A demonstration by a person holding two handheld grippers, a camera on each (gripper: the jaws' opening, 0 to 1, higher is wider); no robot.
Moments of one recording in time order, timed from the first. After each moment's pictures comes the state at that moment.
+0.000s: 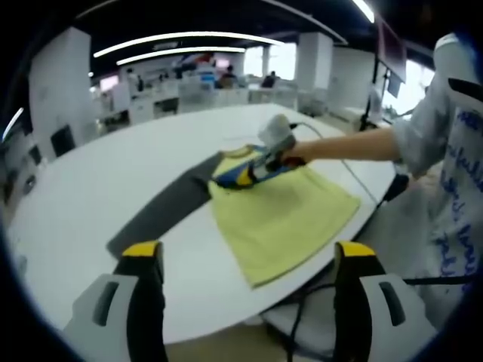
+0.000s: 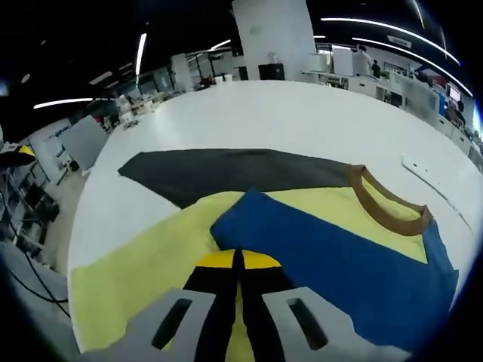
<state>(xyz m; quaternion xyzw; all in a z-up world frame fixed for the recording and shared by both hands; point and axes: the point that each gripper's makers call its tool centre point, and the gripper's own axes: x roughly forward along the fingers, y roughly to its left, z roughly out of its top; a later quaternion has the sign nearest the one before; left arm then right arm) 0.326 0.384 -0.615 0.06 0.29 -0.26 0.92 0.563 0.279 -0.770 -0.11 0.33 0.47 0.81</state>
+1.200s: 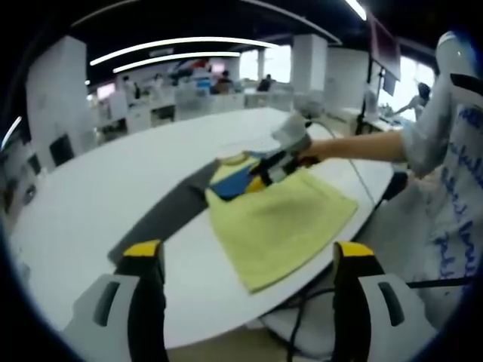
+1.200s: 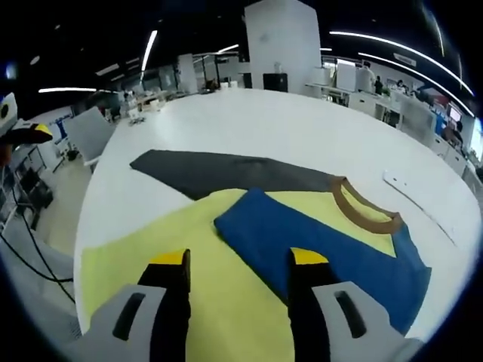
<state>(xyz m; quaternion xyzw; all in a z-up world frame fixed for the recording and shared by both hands) 0.323 0.376 -0.605 0.07 0.27 -0.27 0.92 0.544 0.240 -0.737 -0.14 0.29 0.46 0.83</state>
